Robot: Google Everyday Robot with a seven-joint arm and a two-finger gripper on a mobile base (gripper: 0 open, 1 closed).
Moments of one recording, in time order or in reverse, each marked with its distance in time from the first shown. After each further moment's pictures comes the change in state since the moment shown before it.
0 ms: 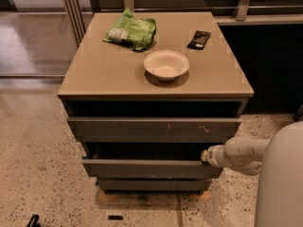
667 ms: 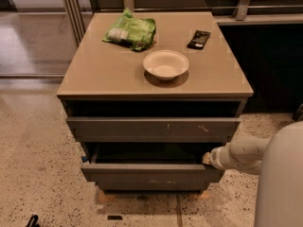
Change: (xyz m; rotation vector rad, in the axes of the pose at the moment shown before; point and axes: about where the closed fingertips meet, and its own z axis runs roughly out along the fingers) arm 0.014 -0.007 -0.007 -0.038 0.076 0.035
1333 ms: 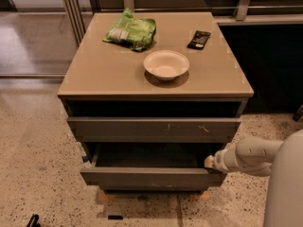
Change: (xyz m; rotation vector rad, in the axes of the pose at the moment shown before) arm 0.012 0.000 -0.008 -0.056 0.047 -0.020
